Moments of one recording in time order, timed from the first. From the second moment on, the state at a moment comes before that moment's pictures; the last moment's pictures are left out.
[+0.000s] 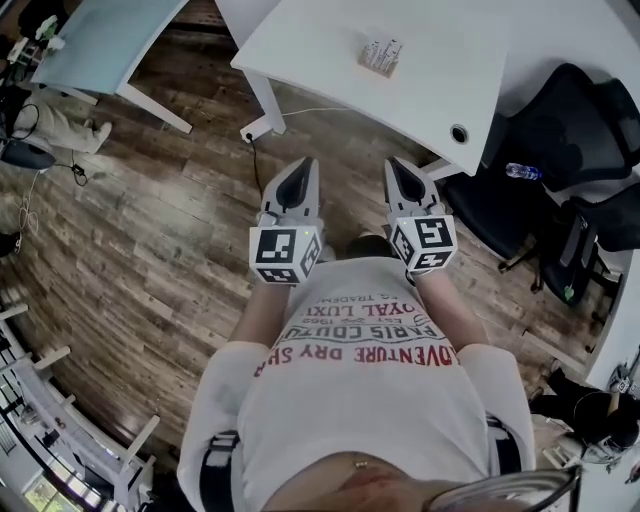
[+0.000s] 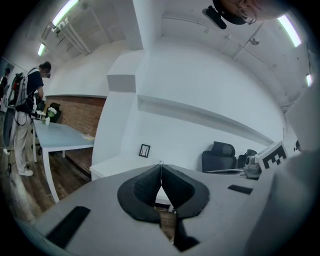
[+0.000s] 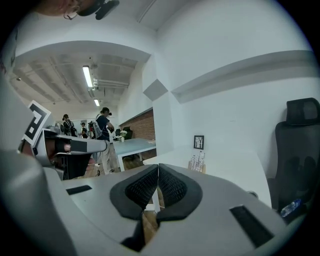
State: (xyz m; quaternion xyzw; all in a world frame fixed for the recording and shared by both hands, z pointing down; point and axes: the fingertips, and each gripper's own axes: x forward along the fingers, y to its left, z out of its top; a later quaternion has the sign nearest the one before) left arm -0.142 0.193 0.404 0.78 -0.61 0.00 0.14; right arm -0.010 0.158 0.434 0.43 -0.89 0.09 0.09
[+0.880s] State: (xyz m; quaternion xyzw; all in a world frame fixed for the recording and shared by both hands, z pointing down) left arm -0.119 -0.014 0.424 0.76 -0.63 0.06 0.14; right arm 0.019 -0.073 0.448 0.41 -0.90 0.13 0.05
